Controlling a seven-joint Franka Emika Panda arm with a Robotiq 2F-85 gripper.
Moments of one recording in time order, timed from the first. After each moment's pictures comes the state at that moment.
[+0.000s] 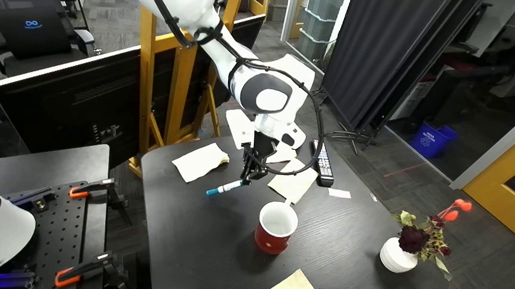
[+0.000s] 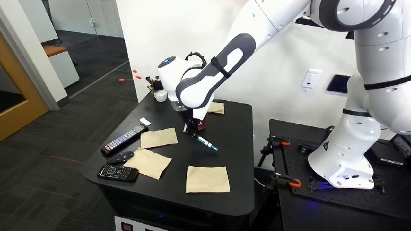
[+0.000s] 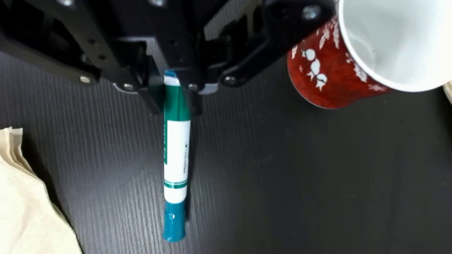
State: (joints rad) arm 0.05 0.59 -0.05 -1.86 -0.06 2.17 0.18
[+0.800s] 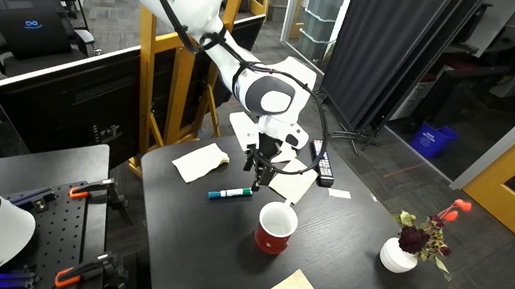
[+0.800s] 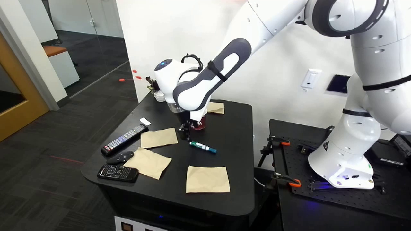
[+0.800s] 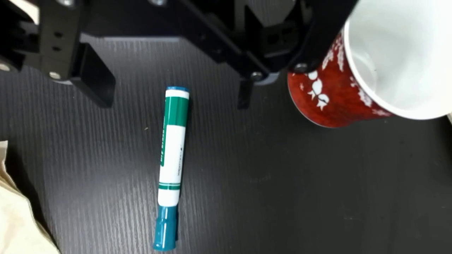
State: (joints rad) arm 0.05 0.63 -0.05 -1.82 -0.09 2.17 0.18
